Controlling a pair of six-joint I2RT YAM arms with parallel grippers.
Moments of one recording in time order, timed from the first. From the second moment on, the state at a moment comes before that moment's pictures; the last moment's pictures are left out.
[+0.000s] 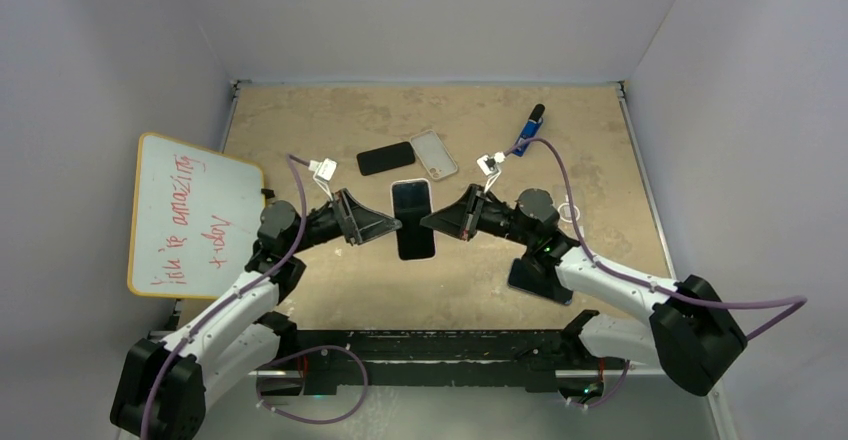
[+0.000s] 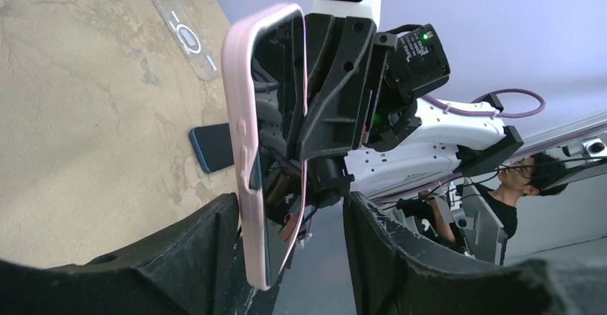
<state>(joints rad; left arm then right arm) -0.37 0.89 0.34 0.63 0.78 -1.09 0.67 1.16 0.51 0.65 -0.56 0.96</state>
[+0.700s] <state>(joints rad) -0.37 0.97 0.31 0.66 0.79 -1.10 0.67 1.23 0.50 0.78 -0.40 1.08</state>
